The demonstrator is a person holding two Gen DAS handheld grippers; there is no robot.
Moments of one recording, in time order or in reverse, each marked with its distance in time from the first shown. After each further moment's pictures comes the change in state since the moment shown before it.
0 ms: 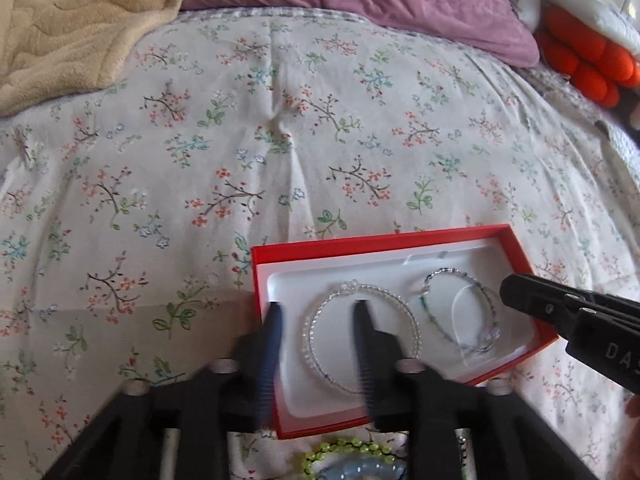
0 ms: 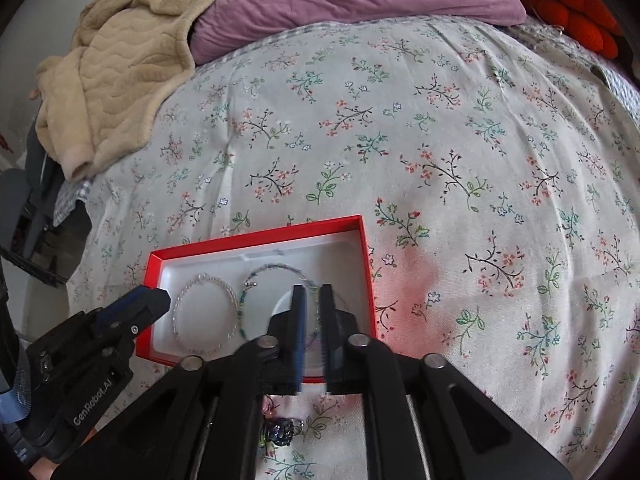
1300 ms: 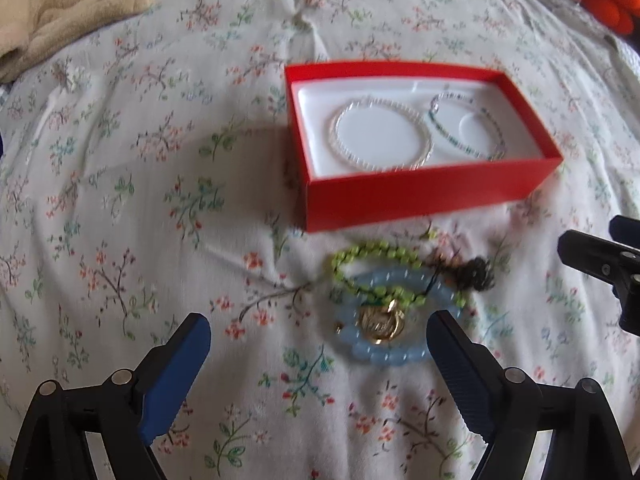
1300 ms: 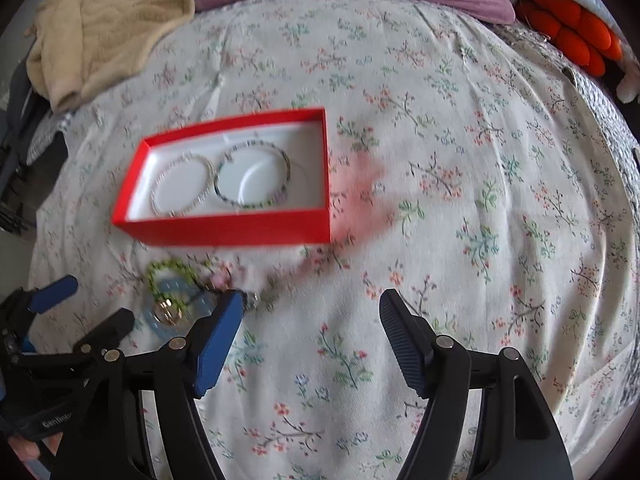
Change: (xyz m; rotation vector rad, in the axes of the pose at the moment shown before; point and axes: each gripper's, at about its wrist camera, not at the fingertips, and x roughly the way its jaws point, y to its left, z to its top) left arm -0.033 -0.001 -0.079 0.042 0.211 0.109; right arm -0.039 0.000 -0.072 -0.118 0.132 -0.178
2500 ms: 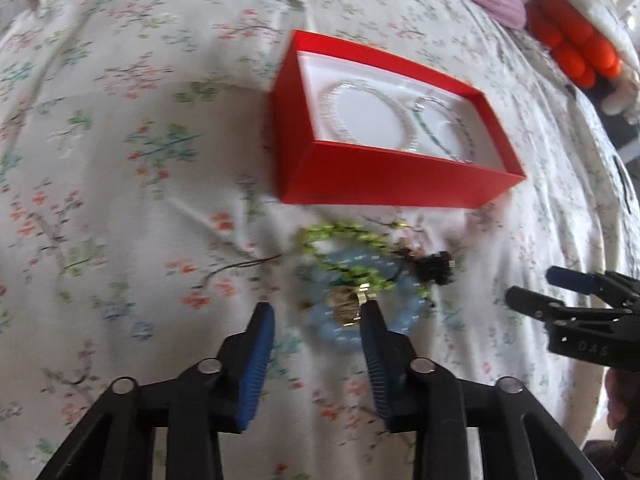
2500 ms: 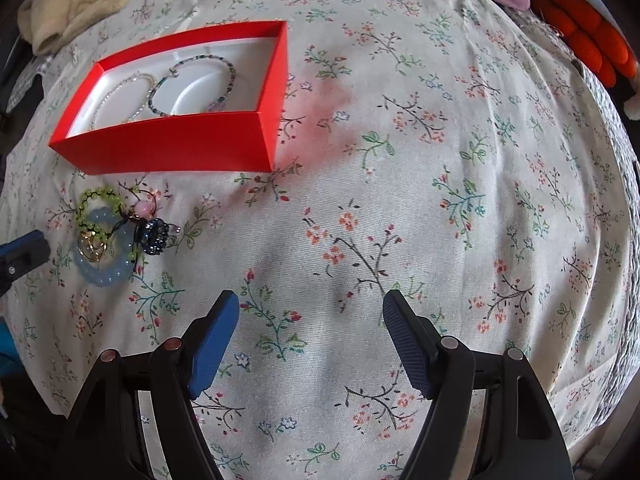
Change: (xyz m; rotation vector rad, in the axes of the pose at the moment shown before) left arm 0.015 0.027 -0.011 -0.127 0.003 -0.305; right arm 0.033 -0.034 -0.022 -0.094 0.134 -0.081
